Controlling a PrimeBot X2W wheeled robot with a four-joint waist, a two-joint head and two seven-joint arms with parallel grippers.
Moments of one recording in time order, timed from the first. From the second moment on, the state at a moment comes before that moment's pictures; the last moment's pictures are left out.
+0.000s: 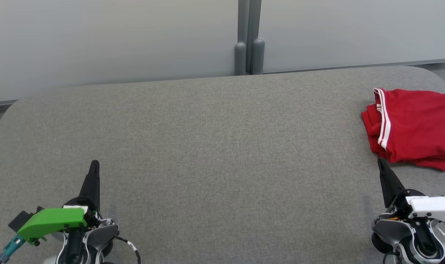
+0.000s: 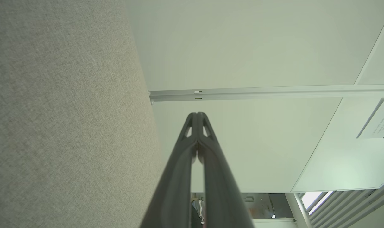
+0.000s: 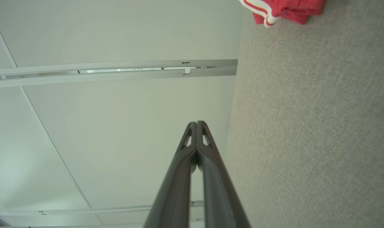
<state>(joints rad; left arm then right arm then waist) -0.15 0.05 0.06 0.29 -1.62 -0.13 0.09 -0.11 -0.05 -0.17 0.25 1.61 0.13 0.14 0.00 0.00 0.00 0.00</state>
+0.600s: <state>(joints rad) -0.15 0.05 0.06 0.29 -1.62 -0.13 0.09 -0.11 -0.05 -0.17 0.25 1.61 0.13 0.14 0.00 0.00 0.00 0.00</state>
